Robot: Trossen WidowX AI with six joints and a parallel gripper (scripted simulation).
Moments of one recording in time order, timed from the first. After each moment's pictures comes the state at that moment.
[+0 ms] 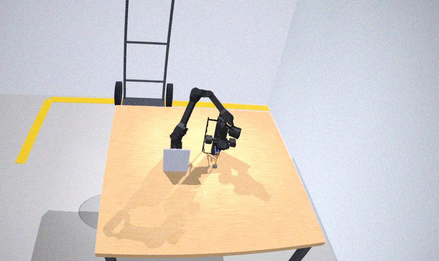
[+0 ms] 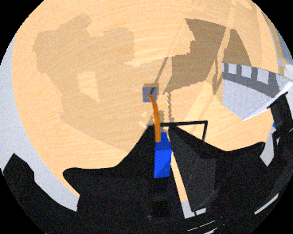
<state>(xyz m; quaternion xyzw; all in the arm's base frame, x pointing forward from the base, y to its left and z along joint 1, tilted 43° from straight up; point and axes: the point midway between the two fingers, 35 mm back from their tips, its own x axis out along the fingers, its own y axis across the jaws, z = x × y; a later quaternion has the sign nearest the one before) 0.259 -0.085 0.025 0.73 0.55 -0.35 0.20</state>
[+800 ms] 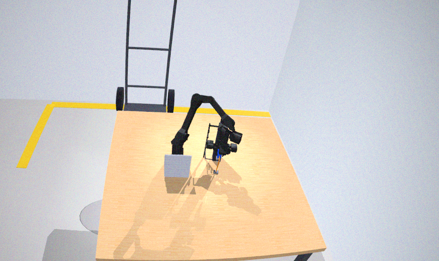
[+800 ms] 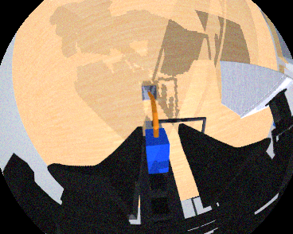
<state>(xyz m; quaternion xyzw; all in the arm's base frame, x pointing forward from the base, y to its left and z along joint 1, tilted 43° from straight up) 0.257 -0.086 0.030 0.73 0.55 -0.35 0.20</state>
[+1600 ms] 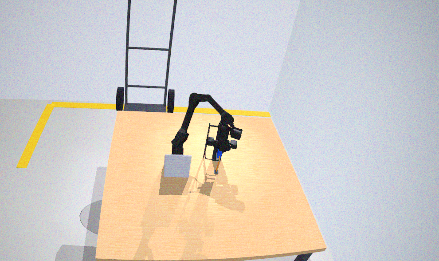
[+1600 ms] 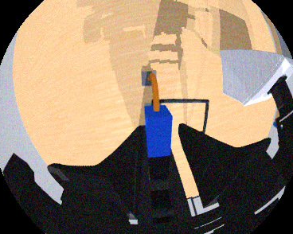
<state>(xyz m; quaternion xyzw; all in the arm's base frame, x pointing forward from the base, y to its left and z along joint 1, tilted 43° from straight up) 0.267 -0.065 0.052 0.73 0.55 -0.35 0.20</state>
